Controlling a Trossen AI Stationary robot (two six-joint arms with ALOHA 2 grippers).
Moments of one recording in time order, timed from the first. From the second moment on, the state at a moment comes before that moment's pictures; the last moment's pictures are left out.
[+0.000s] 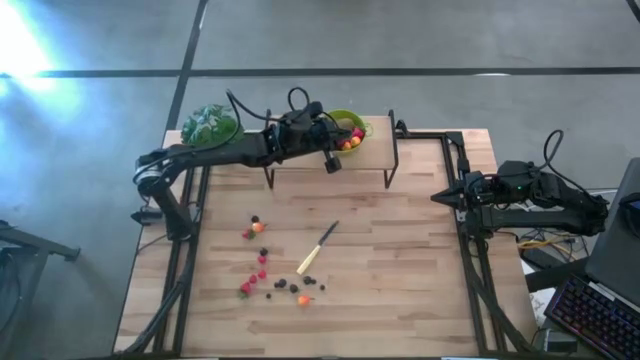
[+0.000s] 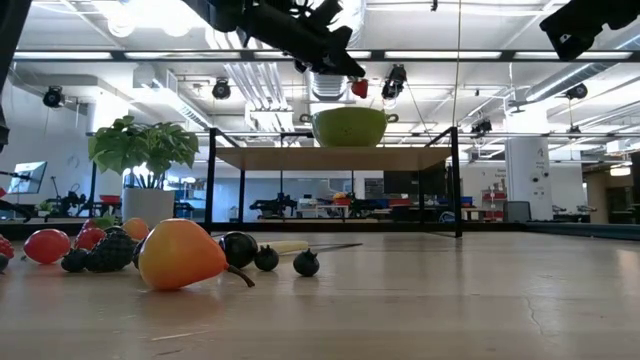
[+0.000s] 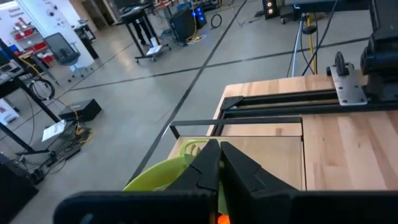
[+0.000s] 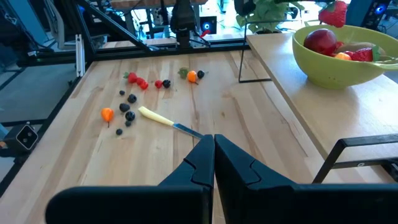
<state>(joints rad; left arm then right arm) 0.33 1.67 1.38 0.12 -0.11 0.33 -0.08 0.29 0.70 -0.75 -0.05 0.07</state>
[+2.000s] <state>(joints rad) -0.18 1.41 1.39 -0.51 -0.17 0.48 -0.08 0.29 0.70 -0.75 -0.05 0.07</state>
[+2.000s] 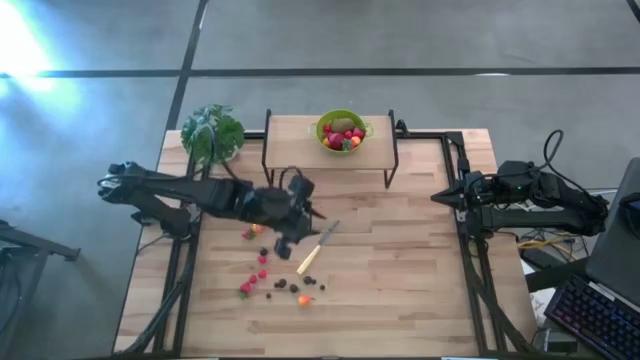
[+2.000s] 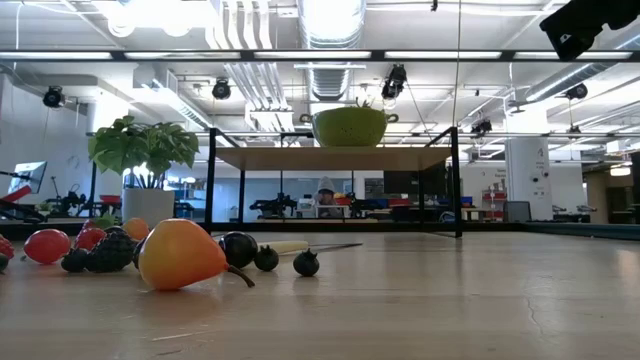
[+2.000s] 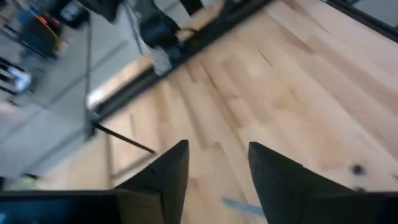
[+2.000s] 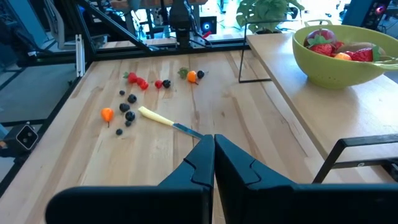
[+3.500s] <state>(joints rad) -0.53 1.42 0.86 -0.45 -0.02 -0.28 -0.08 0.29 0.70 -0.75 -0.05 0.07</state>
